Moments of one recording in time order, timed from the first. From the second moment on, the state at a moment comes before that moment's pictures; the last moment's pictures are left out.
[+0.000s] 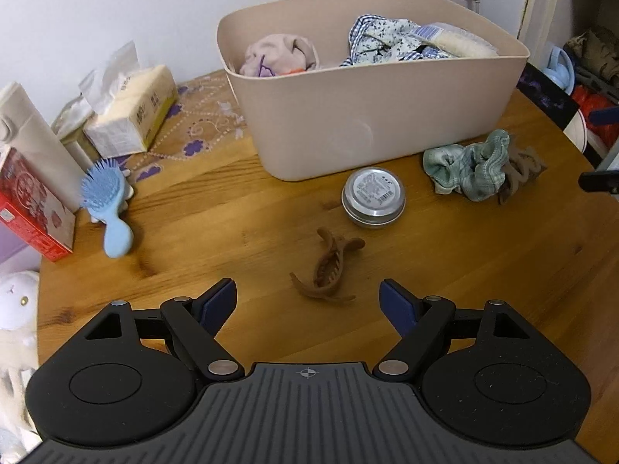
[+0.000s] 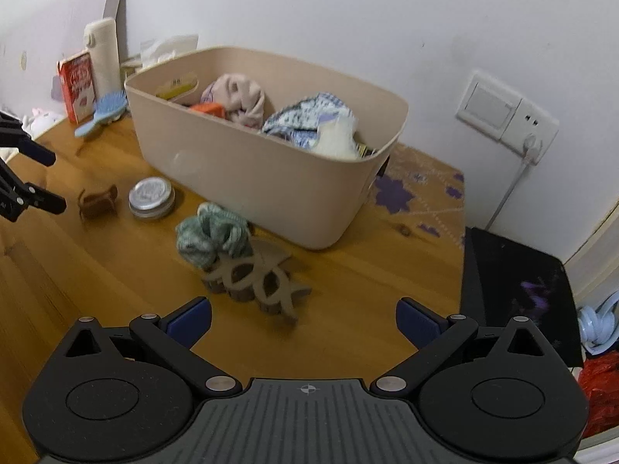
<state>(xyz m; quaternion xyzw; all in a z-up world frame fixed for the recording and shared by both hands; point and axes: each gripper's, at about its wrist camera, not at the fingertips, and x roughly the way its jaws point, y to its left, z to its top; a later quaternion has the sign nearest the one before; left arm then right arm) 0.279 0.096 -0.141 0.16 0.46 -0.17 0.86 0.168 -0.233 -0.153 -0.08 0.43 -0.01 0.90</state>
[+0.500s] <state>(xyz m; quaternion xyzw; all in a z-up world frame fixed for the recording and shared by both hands) 0.298 0.089 -0.174 0.16 0.46 -0.18 0.85 0.187 -0.244 -0.199 -0.08 0.45 0.01 0.89</state>
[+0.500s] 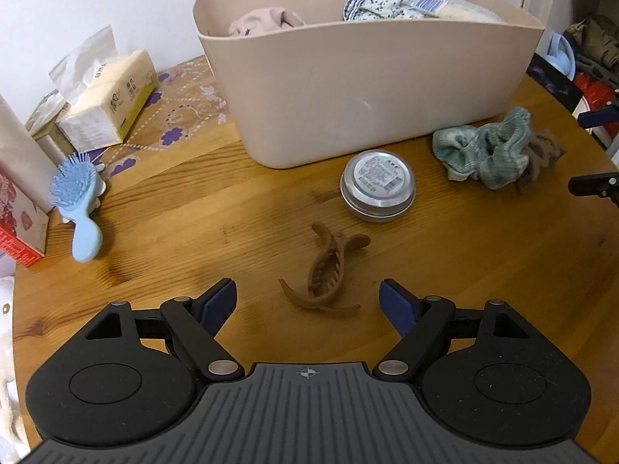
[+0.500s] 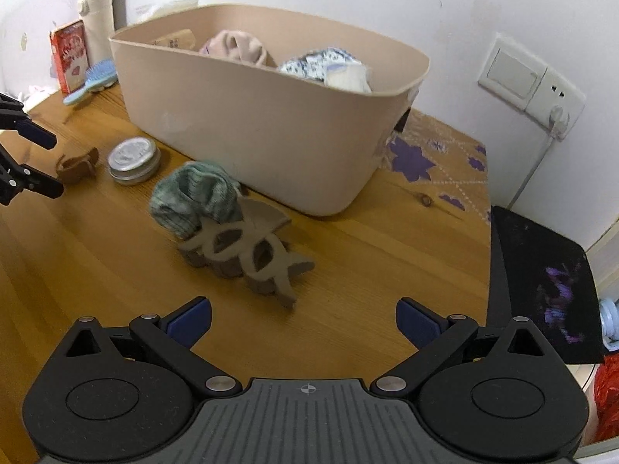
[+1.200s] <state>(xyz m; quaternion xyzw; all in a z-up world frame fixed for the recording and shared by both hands) 0.312 0.091 -0.185 0.12 0.46 -0.20 0.85 0.216 -0.244 -0.225 -0.05 0.45 0.05 0.89</state>
